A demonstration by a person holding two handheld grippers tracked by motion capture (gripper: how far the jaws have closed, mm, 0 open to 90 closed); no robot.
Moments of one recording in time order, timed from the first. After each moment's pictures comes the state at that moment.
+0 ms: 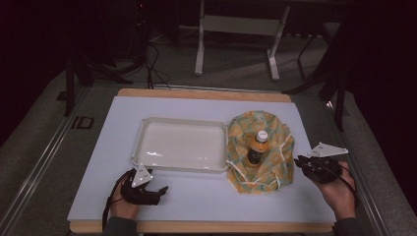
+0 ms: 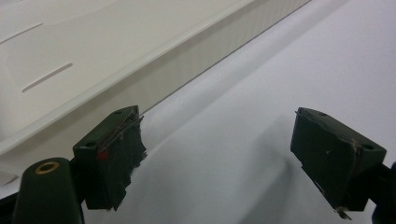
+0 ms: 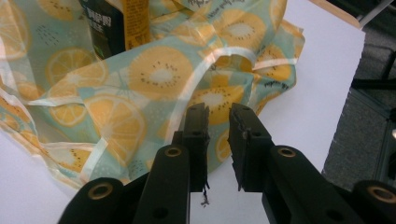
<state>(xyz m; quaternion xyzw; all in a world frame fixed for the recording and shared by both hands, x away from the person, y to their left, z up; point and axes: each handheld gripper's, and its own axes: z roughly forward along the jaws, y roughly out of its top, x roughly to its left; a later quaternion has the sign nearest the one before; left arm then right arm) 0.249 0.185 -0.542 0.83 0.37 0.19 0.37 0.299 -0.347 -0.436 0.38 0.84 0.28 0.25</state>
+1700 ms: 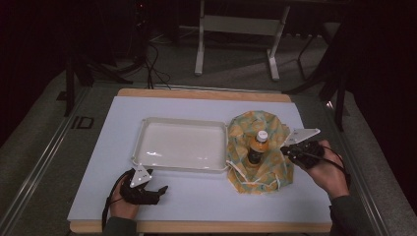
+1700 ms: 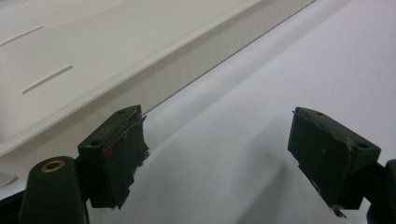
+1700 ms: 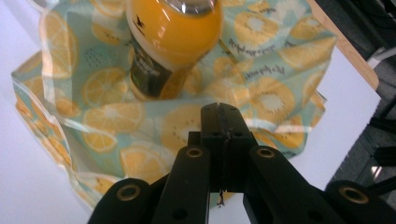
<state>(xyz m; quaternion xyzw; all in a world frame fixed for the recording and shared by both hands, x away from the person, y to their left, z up) 0.249 0.187 -0.542 0.83 0.37 0.19 0.38 0.327 -0.290 -0.400 0.28 0.91 0.22 0.24</state>
